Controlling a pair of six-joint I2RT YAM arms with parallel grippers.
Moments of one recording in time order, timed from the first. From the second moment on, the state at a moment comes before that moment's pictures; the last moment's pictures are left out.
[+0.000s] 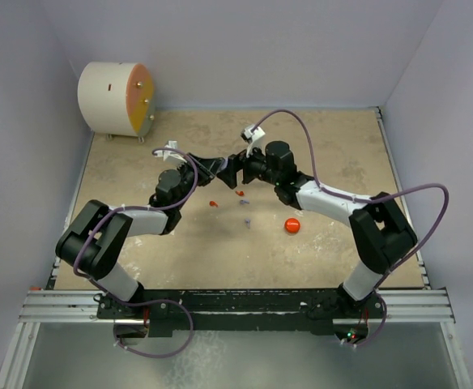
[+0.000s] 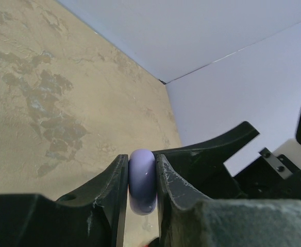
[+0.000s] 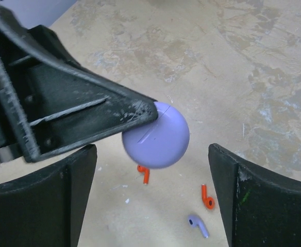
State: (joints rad) left arm -0.47 1.60 0.59 1.04 0.01 -1.02; right arm 0.63 1.70 1.05 0.38 -0.28 0.21
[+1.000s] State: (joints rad) left arm -0.47 1.61 0.59 1.08 0.04 -1.14; right arm 0.61 1.52 0.95 0.24 0.07 0.25
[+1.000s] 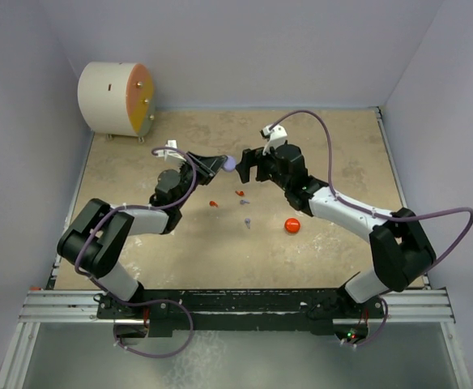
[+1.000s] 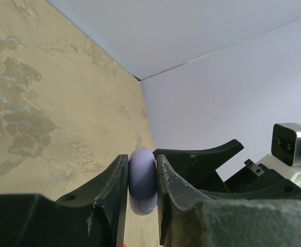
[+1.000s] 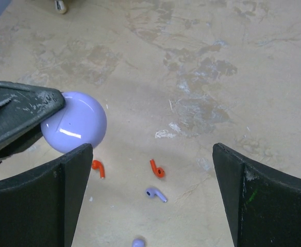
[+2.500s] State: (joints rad) left arm -0.44 1.78 0.59 1.40 0.13 -1.37; right arm 0.60 1.66 1.03 0.28 0.05 0.26
